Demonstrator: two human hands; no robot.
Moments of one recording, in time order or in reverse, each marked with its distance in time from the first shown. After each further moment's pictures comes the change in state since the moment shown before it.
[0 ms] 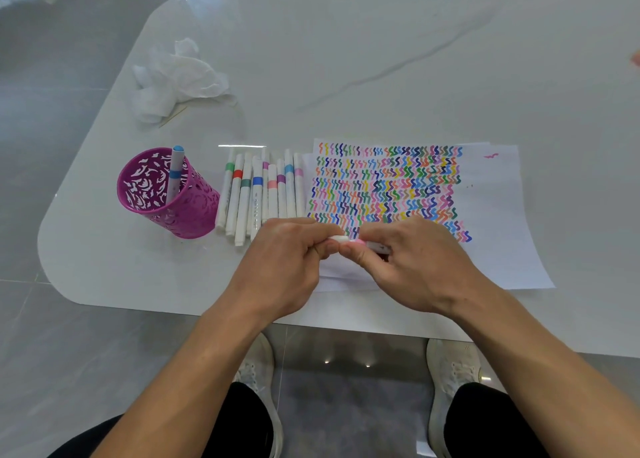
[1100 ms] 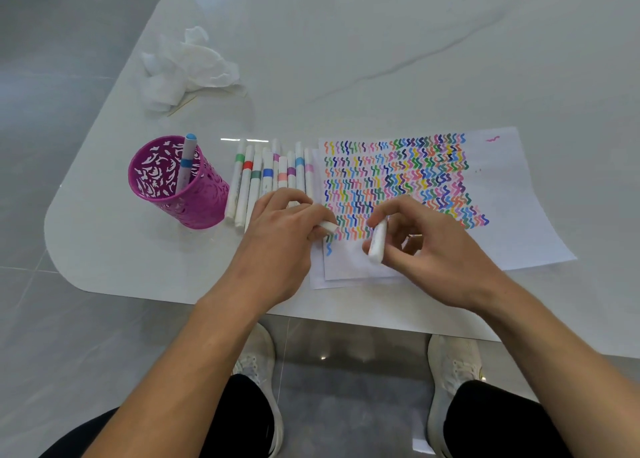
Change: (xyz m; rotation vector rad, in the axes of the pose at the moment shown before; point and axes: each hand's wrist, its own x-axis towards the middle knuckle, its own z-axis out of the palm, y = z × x) left_hand 0.001 -0.024 0.001 0.188 -0.004 -0.111; right_hand -0.006 0.016 0.003 0.541 0.010 0.045
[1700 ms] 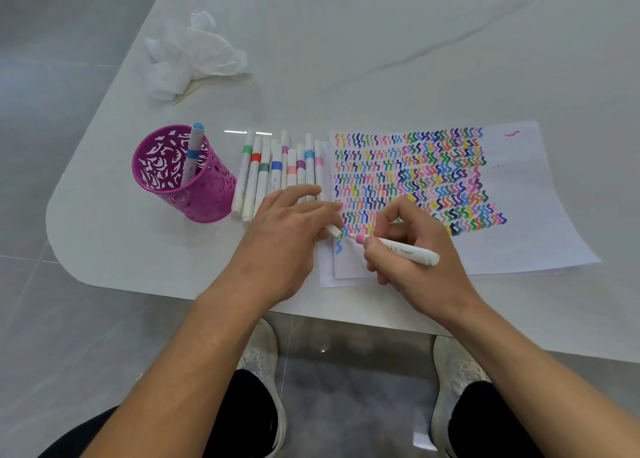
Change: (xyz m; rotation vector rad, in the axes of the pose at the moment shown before) left_hand 0.002 -0.012 -0.001 0.091 -0.072 0.156; right_hand 0.002 -0.009 0.044 0.323 0.164 0.098
